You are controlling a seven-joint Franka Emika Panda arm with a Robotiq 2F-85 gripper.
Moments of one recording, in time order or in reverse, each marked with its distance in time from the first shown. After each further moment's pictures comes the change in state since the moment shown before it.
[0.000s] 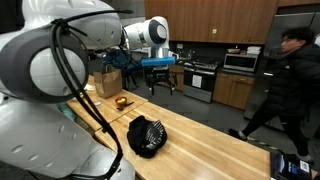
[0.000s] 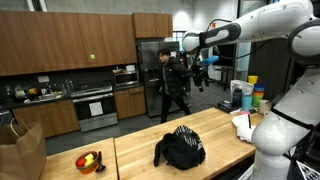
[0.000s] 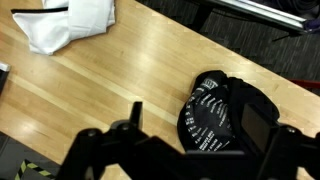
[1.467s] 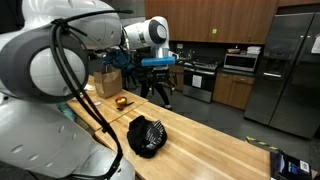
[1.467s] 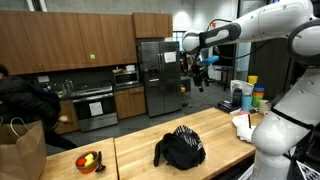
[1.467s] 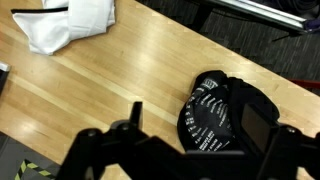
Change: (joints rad) arm 0.000 0.000 0.000 0.000 0.000 0.000 0.000
